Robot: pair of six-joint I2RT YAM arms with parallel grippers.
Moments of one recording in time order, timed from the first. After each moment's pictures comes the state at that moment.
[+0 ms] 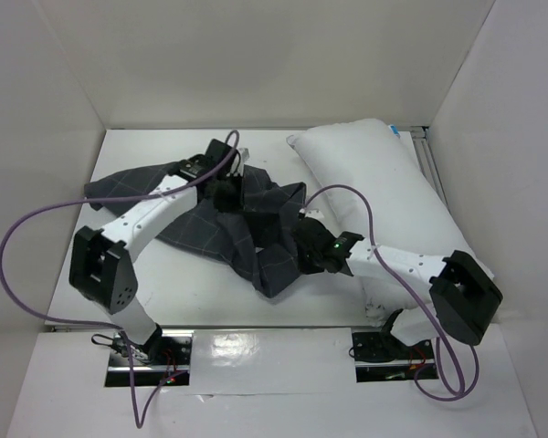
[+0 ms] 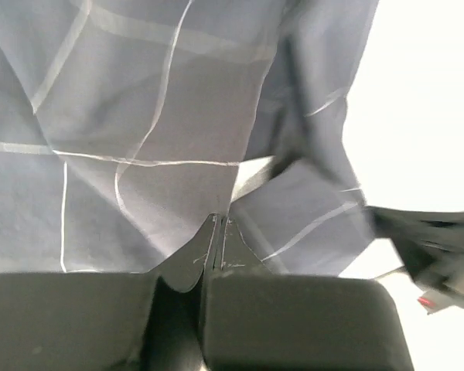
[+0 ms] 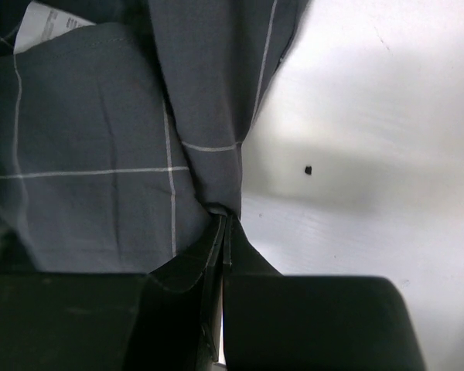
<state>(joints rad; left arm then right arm) -0.51 1.69 1.41 -0.79 0.11 -0.40 0.84 1.40 0.79 -0.43 0.21 0.63</state>
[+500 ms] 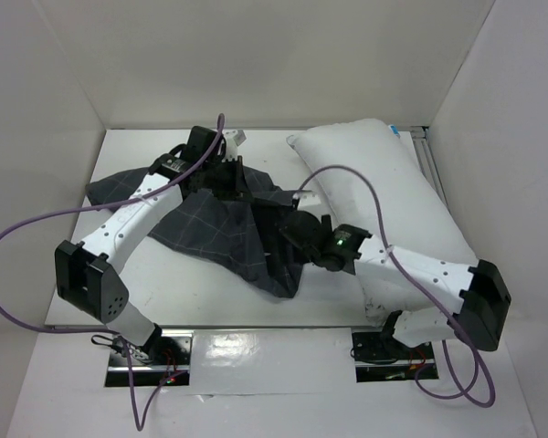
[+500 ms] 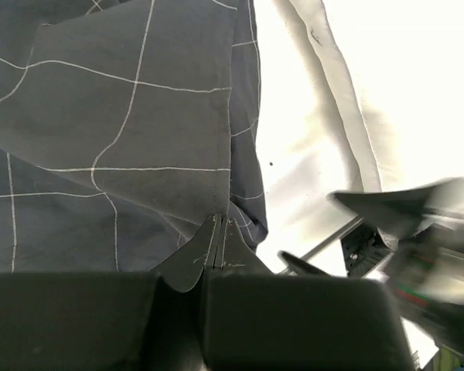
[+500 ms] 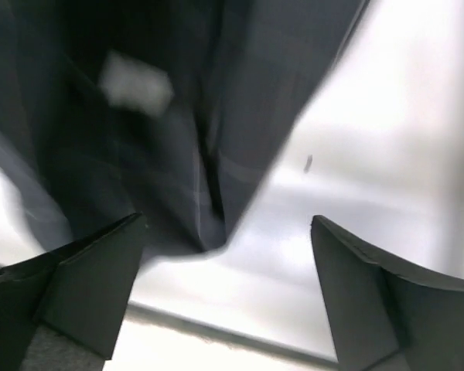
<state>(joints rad) -0.44 1.57 1.50 -0.74 0.35 -0.43 0.99 1.31 0.95 -0.63 0.39 0.68</state>
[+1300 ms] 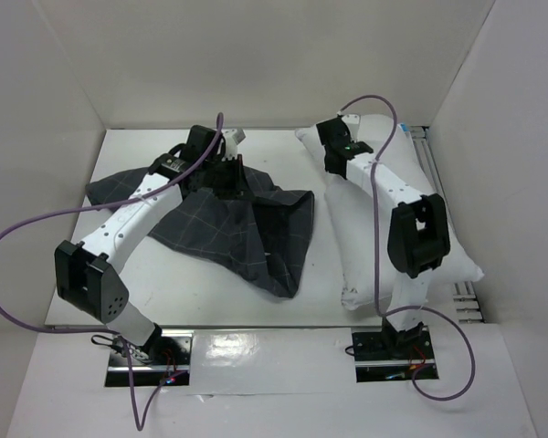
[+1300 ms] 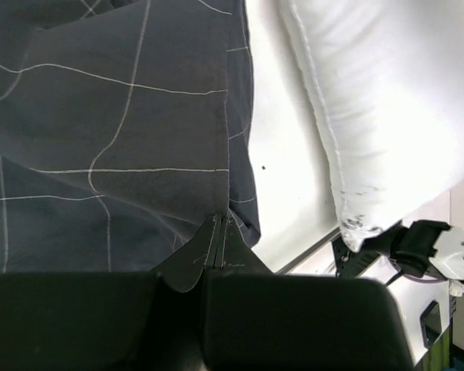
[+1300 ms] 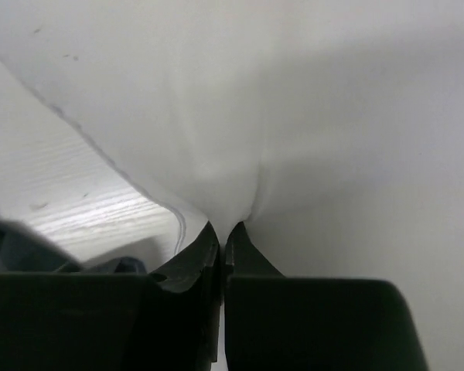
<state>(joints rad) -0.44 1.57 1.50 -0.72 0.36 -0.45 0.36 1.91 1.60 -0.54 0.57 0.38</state>
